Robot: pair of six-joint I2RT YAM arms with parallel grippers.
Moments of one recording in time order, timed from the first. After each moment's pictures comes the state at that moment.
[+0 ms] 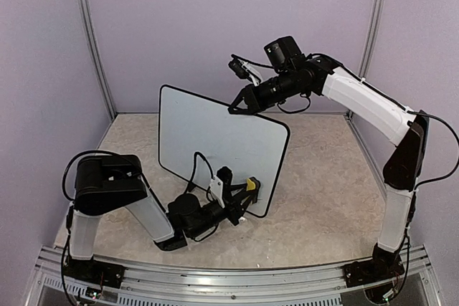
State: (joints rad) left arm -1.16 2.14 0.72 1.54 -0.23 -0.18; right arm 0.72 1.94 2.06 -0.82 -0.50 0.09
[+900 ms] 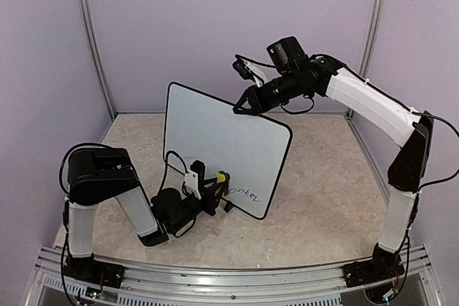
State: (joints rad) left arm -1.03 2.09 0.55 1.55 -0.32 -0.22; right arm 0.72 1.90 2.02 -0.82 -0.41 0.07
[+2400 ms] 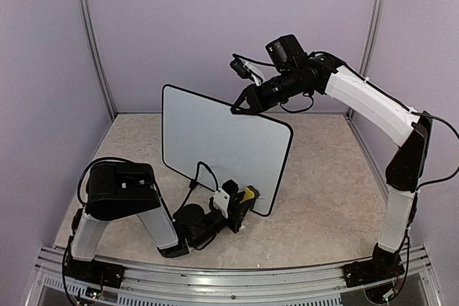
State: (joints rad) left arm -1.19 2.22 0.70 1.56 -0.38 -0.01; right arm 0.72 1.92 2.07 -0.86 -0.46 0.08
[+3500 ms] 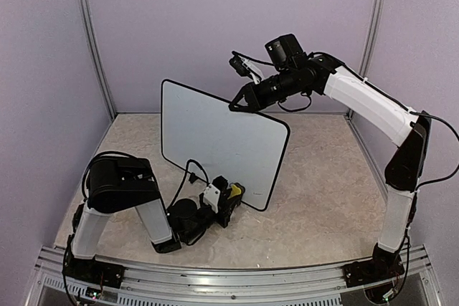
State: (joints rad) left arm -1.12 2.25 0.66 1.57 -0.36 0.02; right arm 0.72 1.92 2.07 -0.82 -0.46 0.08
